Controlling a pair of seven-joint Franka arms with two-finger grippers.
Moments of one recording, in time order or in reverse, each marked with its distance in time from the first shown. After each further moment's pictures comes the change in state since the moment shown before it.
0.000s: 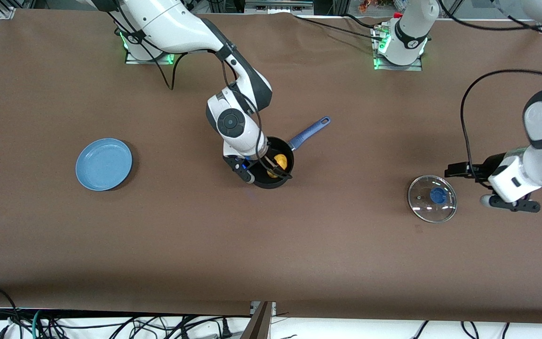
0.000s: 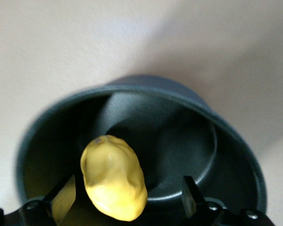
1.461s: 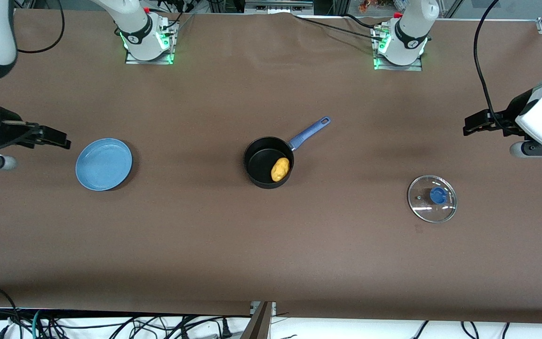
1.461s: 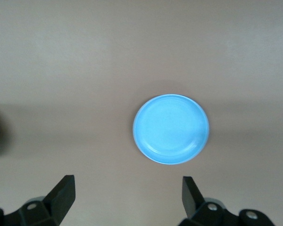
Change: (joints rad) left arm 0.008 -0.205 -0.107 0.040 0.147 -0.189 -0.193; right arm -0.503 -0.560 -0.273 -0.026 -0.198 -0.756 -1.406
